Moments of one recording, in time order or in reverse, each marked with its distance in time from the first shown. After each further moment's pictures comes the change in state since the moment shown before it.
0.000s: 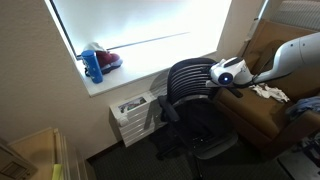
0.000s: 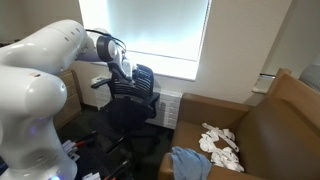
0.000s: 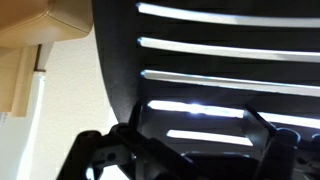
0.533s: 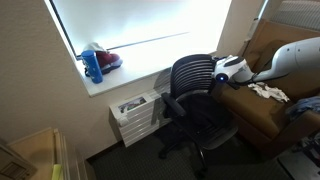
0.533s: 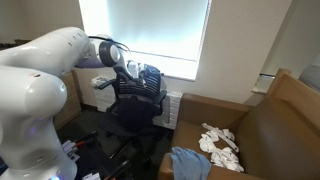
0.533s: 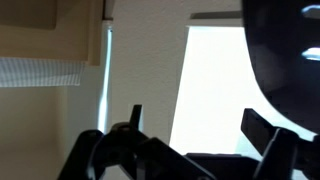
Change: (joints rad) arm -0.004 0.085 -0.118 0.120 -0.006 -0.299 0.105
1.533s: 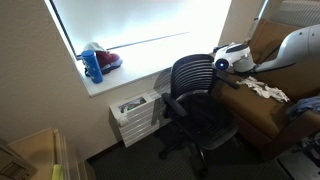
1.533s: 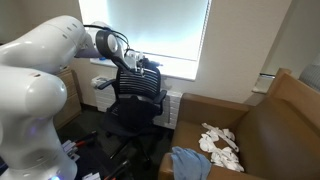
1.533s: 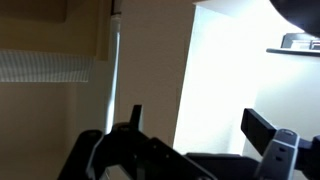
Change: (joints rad) arm 0.005 -0.146 0.037 -0.058 0.083 -0.021 -0.112
